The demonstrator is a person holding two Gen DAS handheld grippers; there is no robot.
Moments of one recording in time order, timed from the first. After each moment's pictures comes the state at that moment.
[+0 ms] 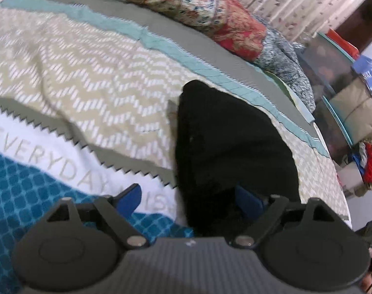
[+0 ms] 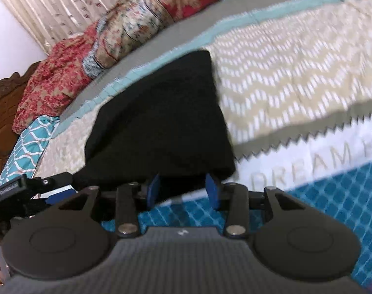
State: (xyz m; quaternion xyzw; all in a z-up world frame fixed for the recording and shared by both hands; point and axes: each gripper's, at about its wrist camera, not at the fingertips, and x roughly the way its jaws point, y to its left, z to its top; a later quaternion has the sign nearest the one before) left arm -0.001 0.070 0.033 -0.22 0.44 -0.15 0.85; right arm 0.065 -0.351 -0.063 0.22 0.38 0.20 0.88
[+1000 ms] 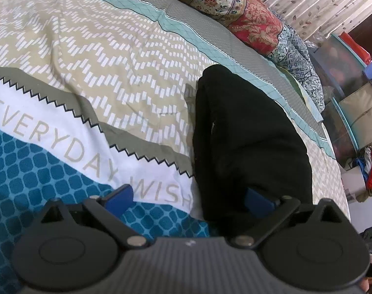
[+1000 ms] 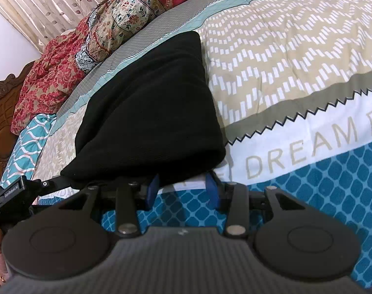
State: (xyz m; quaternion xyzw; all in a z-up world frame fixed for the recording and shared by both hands) left arm 0.005 0.078 0.010 -0.24 0.47 -0.14 0.84; right arm 0.066 -0.354 -0.072 0.23 0.39 0.20 0.87
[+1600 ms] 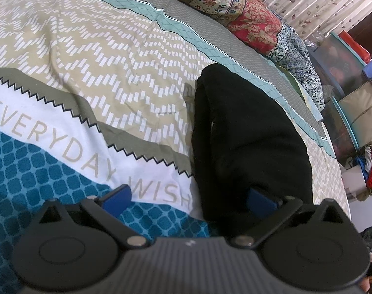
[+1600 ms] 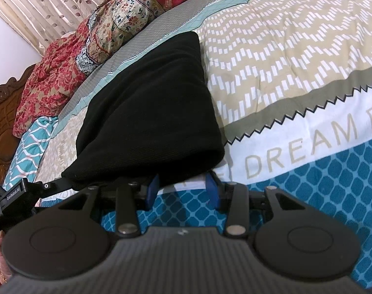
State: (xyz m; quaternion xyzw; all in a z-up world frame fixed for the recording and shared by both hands) left arm 0.006 0.076 0.009 -0.24 0.47 -0.14 0.84; right arm 0.065 -0.356 -0.073 0.24 0.39 0.20 0.86
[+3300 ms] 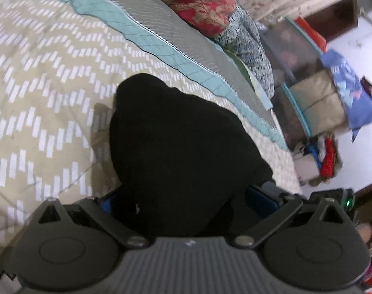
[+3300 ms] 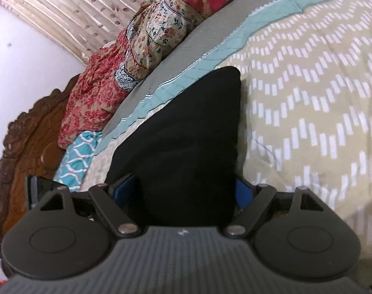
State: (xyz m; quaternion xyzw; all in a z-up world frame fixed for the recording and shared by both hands) left arm 0.111 0.040 -0.013 -0.28 0.47 -0.30 0.78; right arm 0.176 -0.365 -0.068 0.27 0.36 0.34 0.83
